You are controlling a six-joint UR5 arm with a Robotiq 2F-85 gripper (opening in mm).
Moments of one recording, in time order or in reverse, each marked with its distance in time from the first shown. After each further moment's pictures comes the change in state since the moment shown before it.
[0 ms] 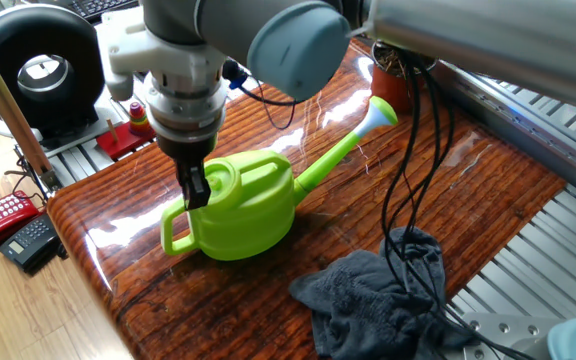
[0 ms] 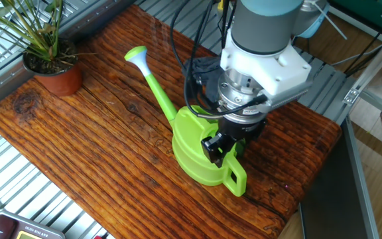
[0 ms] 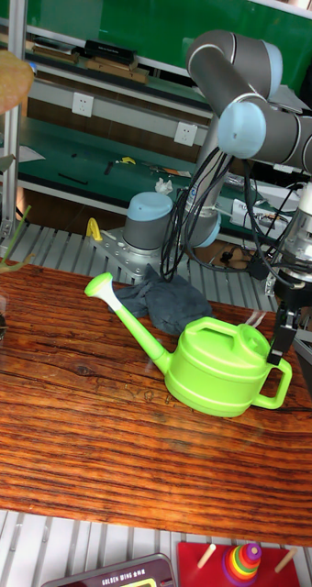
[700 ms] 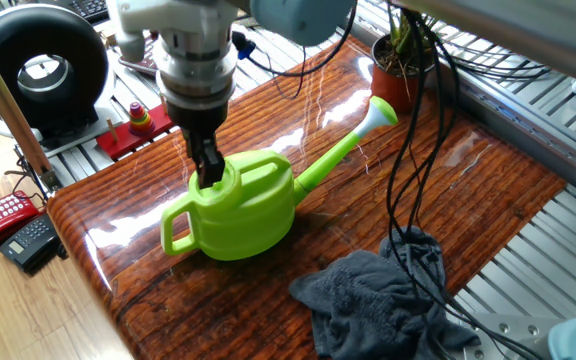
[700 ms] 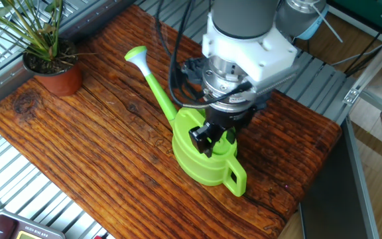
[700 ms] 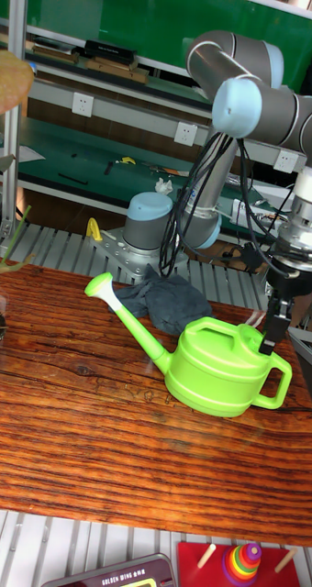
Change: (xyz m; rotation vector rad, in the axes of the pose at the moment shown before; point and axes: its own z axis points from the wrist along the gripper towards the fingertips) arm 0.020 -0.012 -0.024 -0.040 0.019 -0.046
